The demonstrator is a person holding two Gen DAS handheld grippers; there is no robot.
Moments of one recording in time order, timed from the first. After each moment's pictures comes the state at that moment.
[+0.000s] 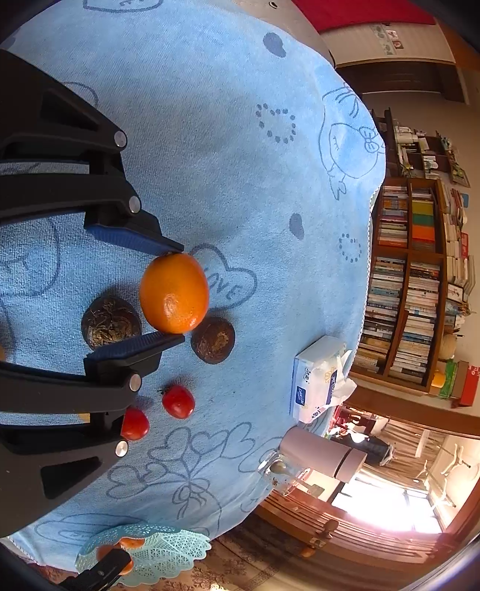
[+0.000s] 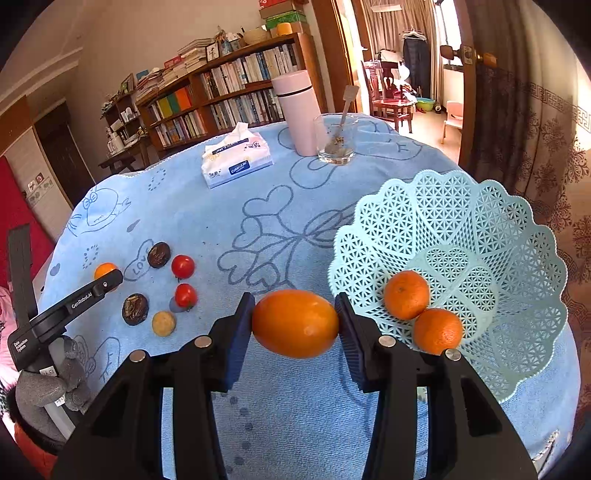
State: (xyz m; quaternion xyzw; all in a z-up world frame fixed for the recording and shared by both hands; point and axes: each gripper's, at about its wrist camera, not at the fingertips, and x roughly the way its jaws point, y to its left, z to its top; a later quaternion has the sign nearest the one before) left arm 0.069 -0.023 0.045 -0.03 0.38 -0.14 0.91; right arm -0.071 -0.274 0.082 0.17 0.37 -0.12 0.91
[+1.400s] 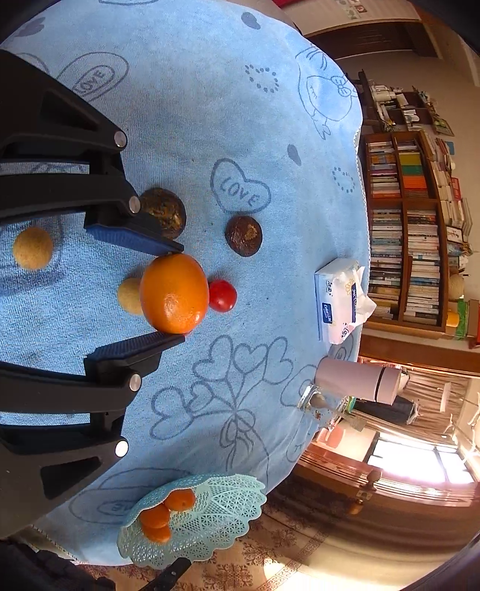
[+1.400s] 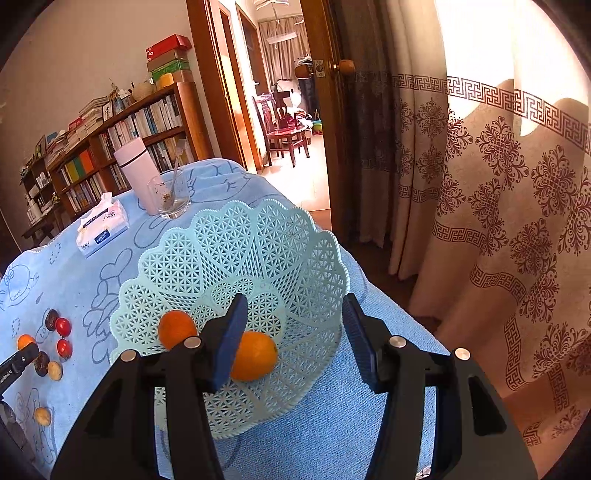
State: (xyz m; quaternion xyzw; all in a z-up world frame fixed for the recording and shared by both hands) left arm 0.011 -0.094 0.056 0.03 0.38 -0.21 0.90; right arm -0.158 -0.397 0.074 0.19 0.30 -0.30 0.88
